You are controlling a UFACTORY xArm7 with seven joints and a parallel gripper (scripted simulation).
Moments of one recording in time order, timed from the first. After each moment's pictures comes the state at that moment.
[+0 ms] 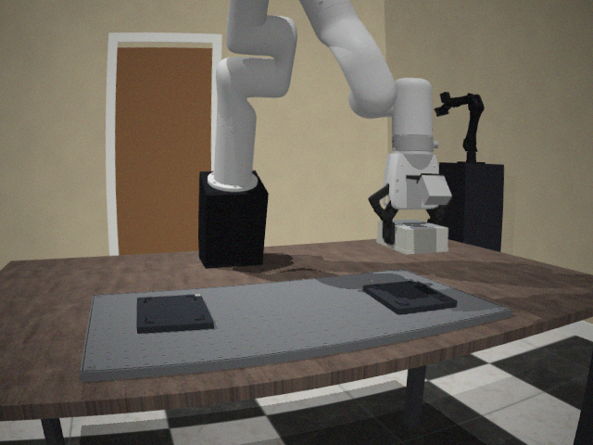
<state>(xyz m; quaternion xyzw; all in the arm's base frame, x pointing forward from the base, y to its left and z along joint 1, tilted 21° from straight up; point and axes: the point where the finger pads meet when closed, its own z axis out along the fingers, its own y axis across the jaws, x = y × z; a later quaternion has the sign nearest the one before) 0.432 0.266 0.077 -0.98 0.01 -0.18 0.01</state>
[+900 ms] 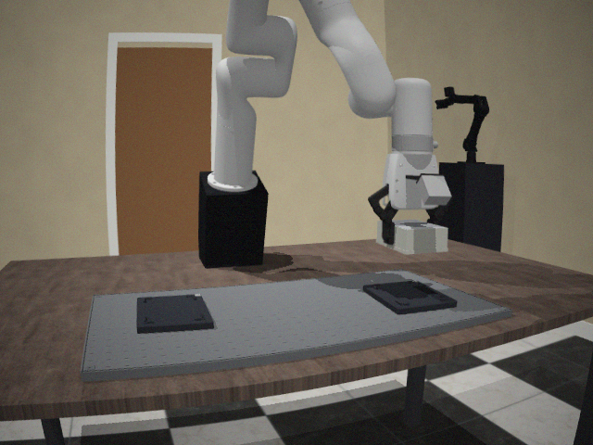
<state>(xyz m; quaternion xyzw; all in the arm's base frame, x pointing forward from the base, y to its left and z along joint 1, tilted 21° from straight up) 0.432 0.265 0.077 -0.98 0.01 -0.18 0.01</state>
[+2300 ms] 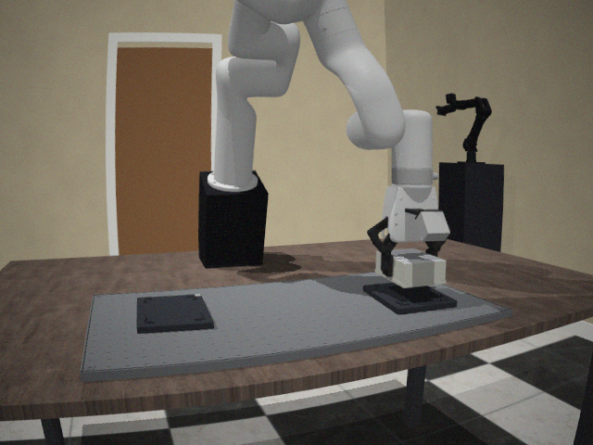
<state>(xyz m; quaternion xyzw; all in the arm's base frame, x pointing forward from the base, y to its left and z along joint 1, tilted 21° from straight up) 0.452 0.266 0.023 -0.98 0.01 -0.18 0.01</state>
